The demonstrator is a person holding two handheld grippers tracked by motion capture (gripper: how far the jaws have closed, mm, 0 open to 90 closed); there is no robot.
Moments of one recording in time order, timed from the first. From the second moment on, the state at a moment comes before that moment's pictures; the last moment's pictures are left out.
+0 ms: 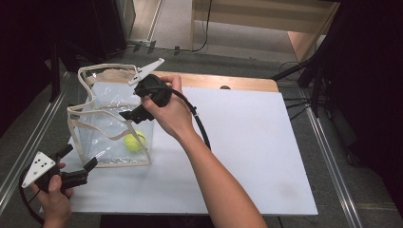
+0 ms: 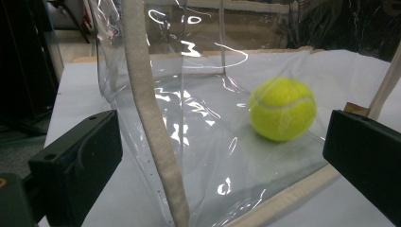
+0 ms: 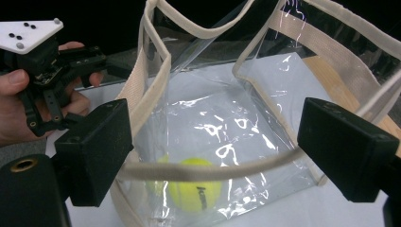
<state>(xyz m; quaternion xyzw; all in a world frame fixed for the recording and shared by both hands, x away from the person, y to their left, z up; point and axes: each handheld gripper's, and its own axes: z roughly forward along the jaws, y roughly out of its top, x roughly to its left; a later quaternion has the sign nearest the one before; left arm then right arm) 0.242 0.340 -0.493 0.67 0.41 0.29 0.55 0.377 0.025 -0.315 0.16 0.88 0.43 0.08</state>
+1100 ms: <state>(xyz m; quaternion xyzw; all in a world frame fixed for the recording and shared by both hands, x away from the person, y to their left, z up) 0.242 0.340 -0.493 0.67 0.41 0.29 0.54 0.360 -0.003 -0.345 0.18 0.87 0.45 0.09</state>
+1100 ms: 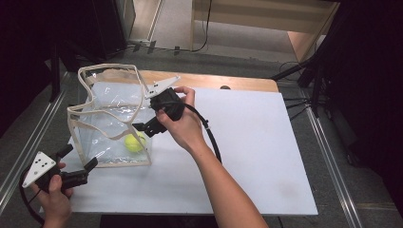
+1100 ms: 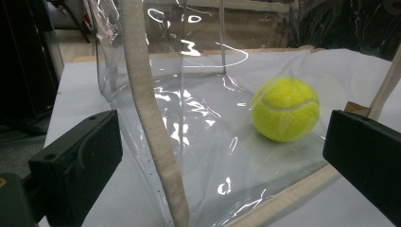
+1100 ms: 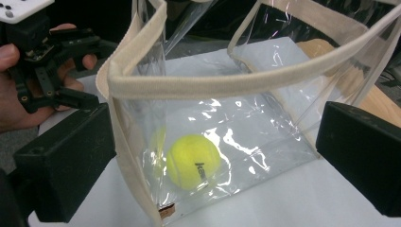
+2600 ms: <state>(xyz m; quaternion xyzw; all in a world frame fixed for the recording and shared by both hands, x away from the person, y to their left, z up) 0.242 0.339 -0.493 0.67 0.41 0.29 0.54 0.336 -0.055 -0.457 0.27 0.83 0.48 0.10</state>
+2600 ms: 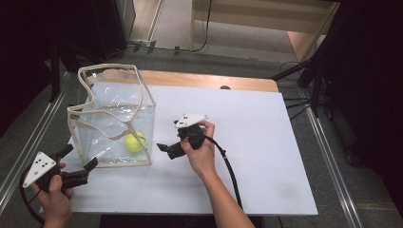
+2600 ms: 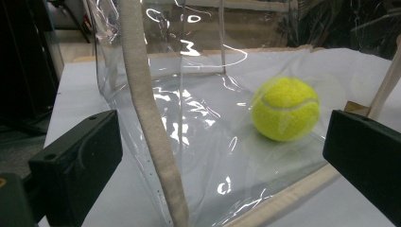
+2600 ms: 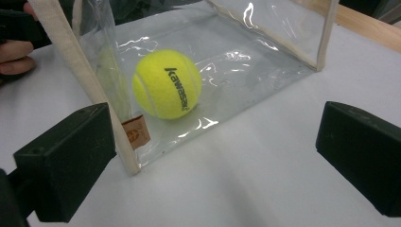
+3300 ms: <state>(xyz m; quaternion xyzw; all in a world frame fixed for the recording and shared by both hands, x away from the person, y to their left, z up) 0.241 0.339 -0.492 0.68 0.40 0.29 0.55 0.319 -0.115 -0.474 0.32 0.80 0.50 0.13</state>
